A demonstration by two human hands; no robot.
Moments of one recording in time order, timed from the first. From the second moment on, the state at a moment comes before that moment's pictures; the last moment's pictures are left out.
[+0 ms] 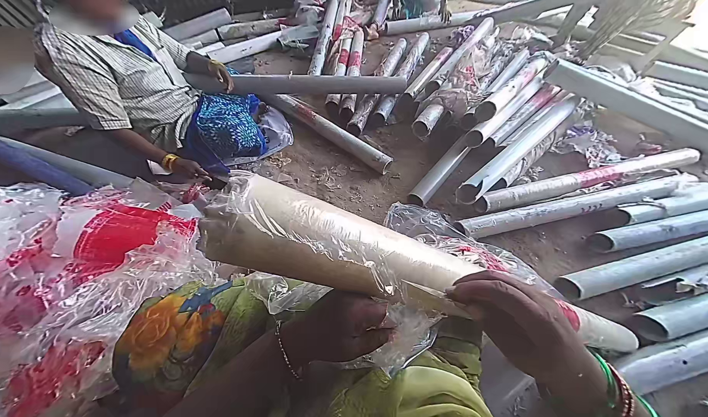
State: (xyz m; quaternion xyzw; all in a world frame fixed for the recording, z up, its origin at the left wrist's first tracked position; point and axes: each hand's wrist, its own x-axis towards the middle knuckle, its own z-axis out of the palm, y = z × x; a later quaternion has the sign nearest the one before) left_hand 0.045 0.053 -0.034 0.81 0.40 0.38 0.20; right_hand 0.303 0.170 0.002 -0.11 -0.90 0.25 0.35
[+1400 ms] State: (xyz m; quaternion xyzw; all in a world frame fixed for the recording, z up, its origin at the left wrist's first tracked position) left_hand 0.091 0.063 0.035 0.37 0.50 0.50 0.61; right_hand 0.301 0.156 -0.090 -0.32 -0.81 0.11 0.48
